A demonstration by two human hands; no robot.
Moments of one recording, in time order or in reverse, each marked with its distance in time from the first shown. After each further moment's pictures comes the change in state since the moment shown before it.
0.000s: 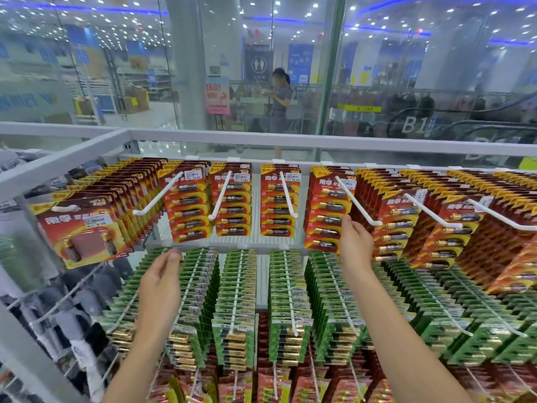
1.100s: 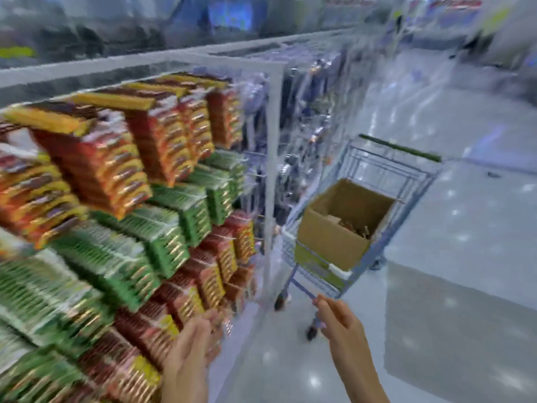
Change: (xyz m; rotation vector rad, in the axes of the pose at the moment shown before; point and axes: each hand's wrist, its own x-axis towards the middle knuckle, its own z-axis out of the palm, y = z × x) left_hand -0.378 -0.009 0.264 -0.139 -1.183 -0.432; right_hand -0.288 0.102 -0.432 0.002 0.887 0.150
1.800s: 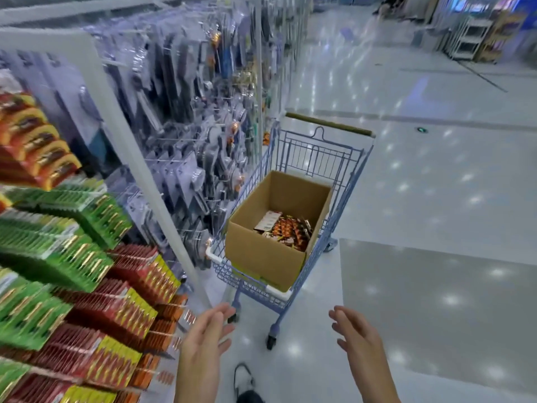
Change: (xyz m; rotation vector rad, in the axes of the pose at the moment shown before) left_hand 0.123 -0.064 0.273 0.287 -0.256 -0.144; right_hand 0.192 0.018 -0.175 0.063 0.329 0.229
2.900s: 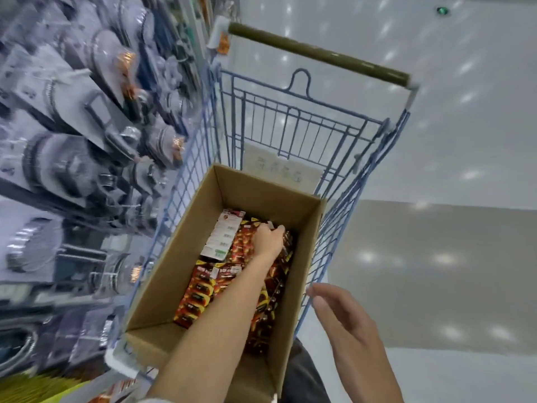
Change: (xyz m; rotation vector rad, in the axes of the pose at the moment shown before) left_hand 0.534 -0.045 0.428 0.634 -0.265 -0.258; right_hand 0.384 -0.151 0.074 -0.131 -0.090 0.138
